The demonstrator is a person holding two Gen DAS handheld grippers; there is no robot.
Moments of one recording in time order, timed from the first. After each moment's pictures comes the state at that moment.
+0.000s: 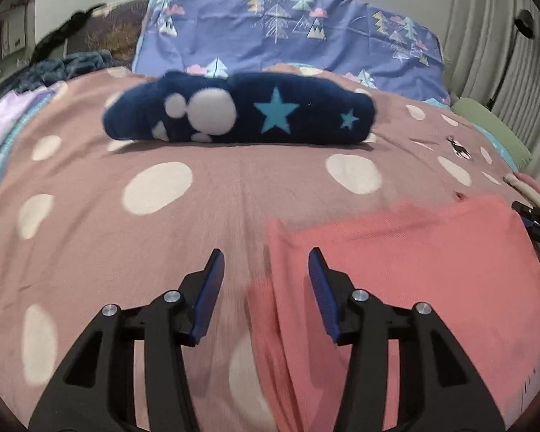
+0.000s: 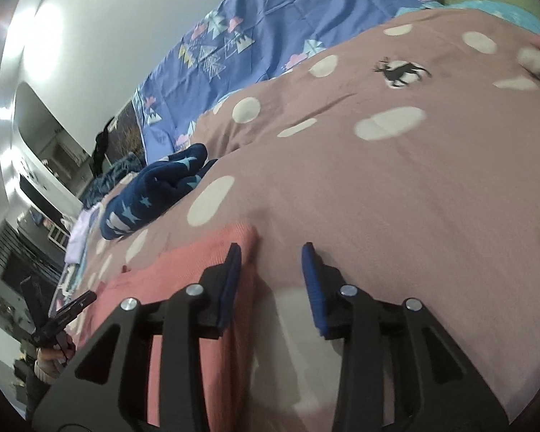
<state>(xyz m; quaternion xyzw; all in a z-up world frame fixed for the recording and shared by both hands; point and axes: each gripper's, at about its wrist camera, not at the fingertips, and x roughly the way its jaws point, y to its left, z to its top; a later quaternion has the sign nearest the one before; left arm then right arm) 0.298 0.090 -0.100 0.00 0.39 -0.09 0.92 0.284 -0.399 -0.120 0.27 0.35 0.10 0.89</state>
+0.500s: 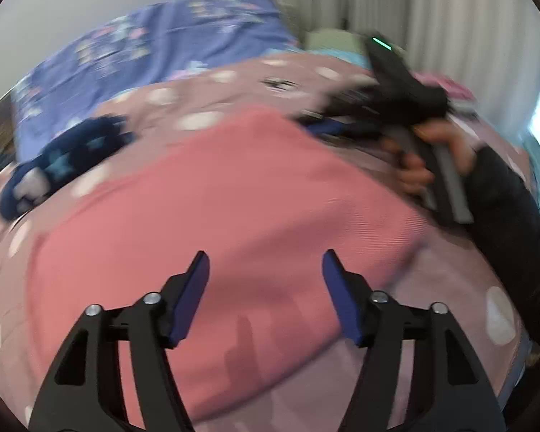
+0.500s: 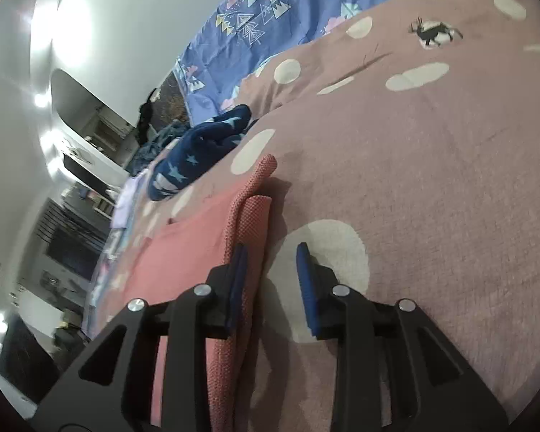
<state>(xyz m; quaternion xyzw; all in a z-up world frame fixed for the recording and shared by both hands) 0.137 -0.157 -0.089 0.16 0.37 -0.29 0.87 0.275 -0.403 -0.124 0.30 0.39 0.23 0.84</state>
